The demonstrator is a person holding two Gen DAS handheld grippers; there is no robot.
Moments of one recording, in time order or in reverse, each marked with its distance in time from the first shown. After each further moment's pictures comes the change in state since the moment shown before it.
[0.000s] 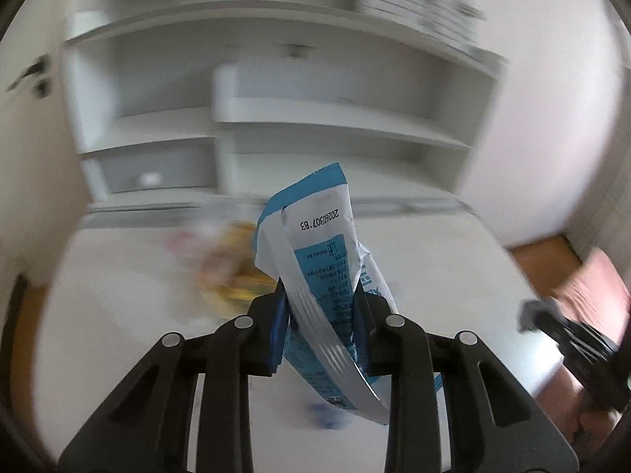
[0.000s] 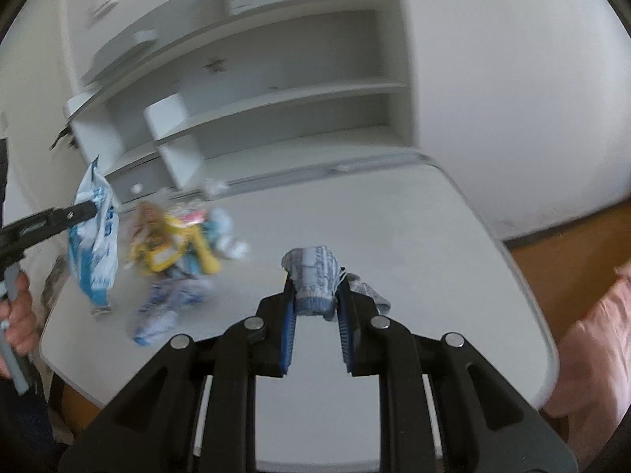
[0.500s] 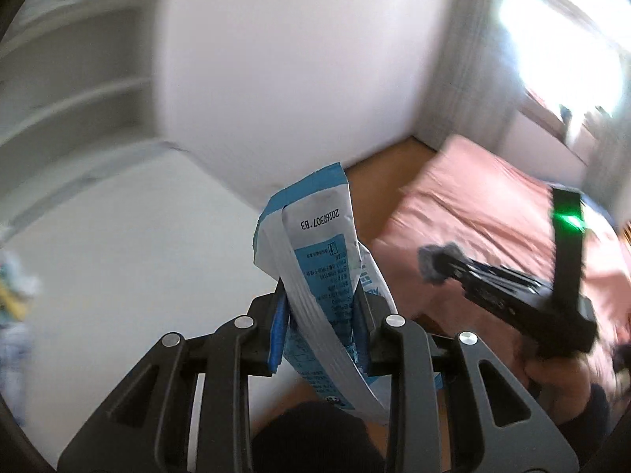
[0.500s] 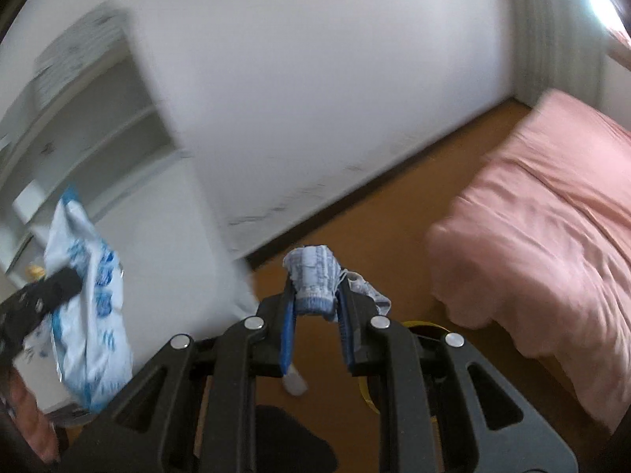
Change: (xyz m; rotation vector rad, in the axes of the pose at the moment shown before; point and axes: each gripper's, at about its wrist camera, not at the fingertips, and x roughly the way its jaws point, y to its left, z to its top) left arm 0.037 -0.307 -0.104 0.415 0.132 -0.532; right arm -0.094 -0.242 -0.115 0.433 0.009 -0.376
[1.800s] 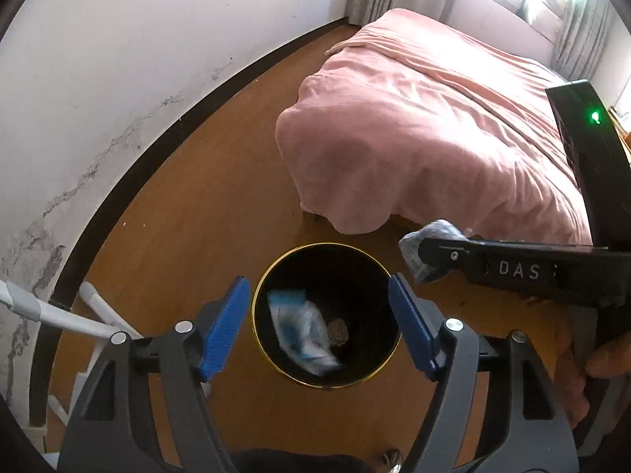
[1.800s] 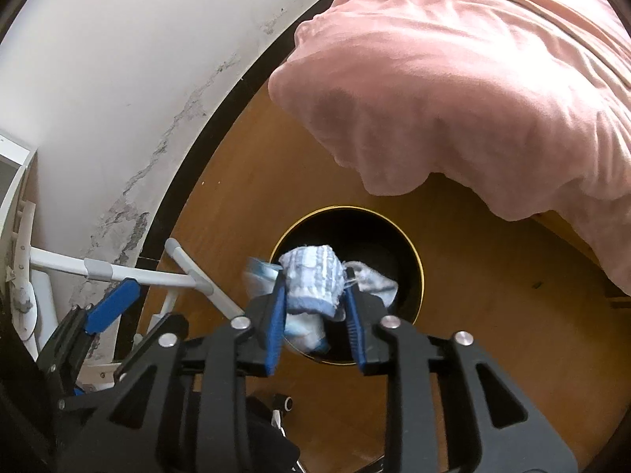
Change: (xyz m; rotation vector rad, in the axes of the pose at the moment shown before) left arm 0.270 -0.116 -0.082 0.240 0.339 -0.112; right arm 0.133 -0.173 -0.078 0.343 0.346 -0.082
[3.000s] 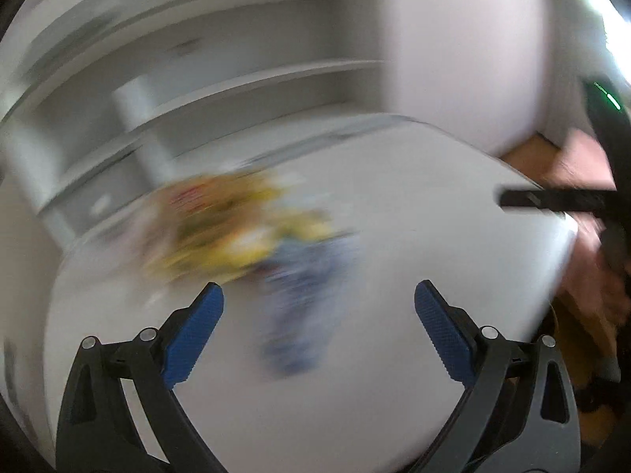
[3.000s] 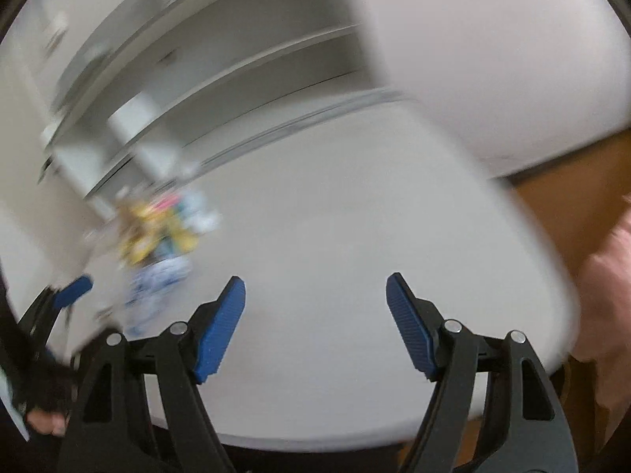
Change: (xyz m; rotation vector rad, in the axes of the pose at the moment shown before) left arm -0.429 0.259 -0.229 -0.471 -0.288 0.648; right arm -0.125 0.445 -0.156 -0.812 -0.061 0.454
